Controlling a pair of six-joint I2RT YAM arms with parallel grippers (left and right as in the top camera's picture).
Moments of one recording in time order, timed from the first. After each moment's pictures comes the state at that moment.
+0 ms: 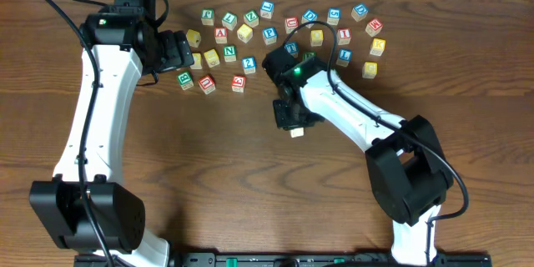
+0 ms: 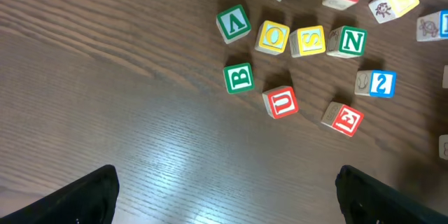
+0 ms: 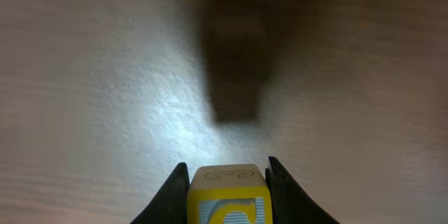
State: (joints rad) left arm -0.03 1.74 1.68 -1.14 -0.06 -0.33; right arm 0.62 2.05 1.55 -1.00 0.02 0.47
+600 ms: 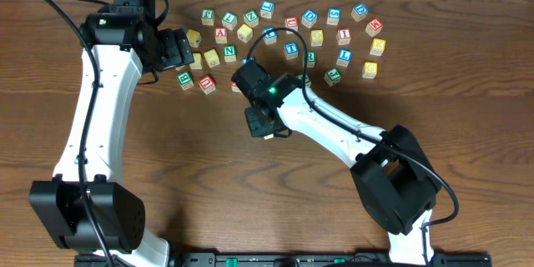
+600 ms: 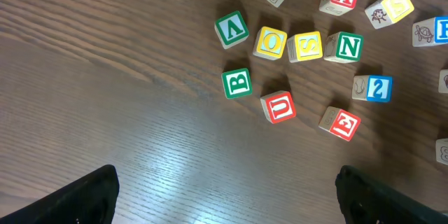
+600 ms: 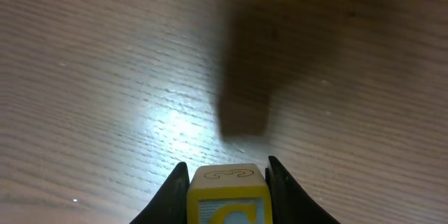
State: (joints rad) left arm -0.03 1.74 1.68 -1.12 -0.06 -0.33; right arm 0.76 2.05 1.54 -0.85 0.04 0.47
